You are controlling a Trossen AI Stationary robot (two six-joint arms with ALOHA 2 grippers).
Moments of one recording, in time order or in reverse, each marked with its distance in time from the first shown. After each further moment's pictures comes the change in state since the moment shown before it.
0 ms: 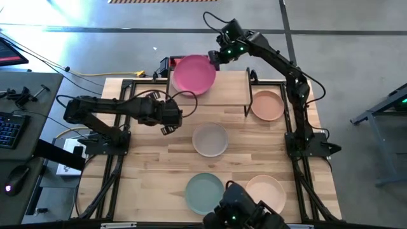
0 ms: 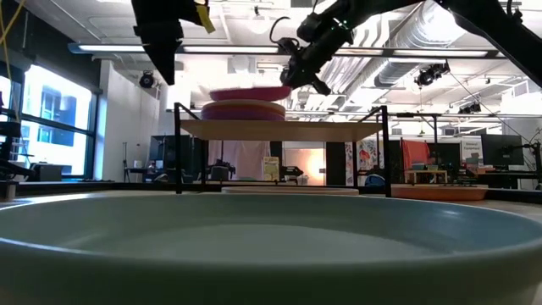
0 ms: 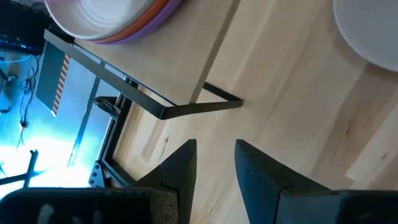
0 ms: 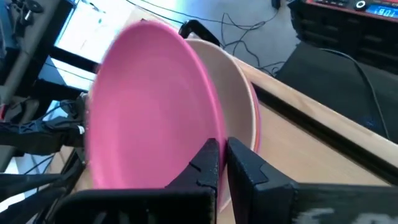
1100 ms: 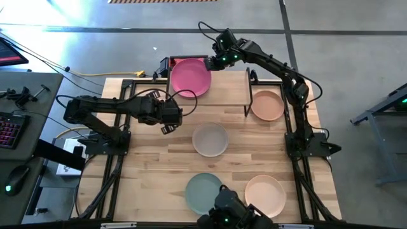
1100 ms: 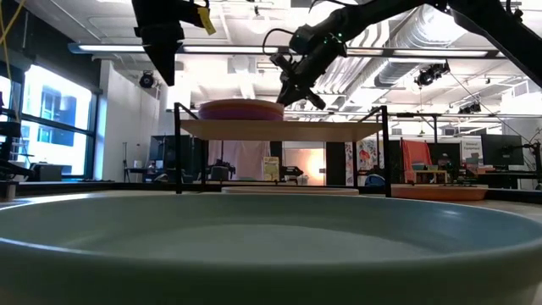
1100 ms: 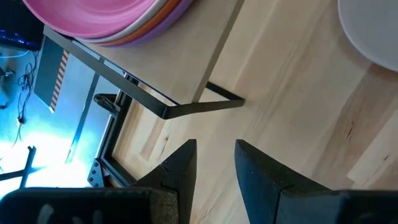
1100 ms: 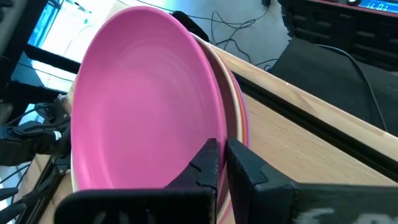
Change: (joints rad) left arm 0.013 0.000 0.000 0.001 0.007 0.002; right arm 0.045 0.000 -0.154 0.147 0.066 0.031
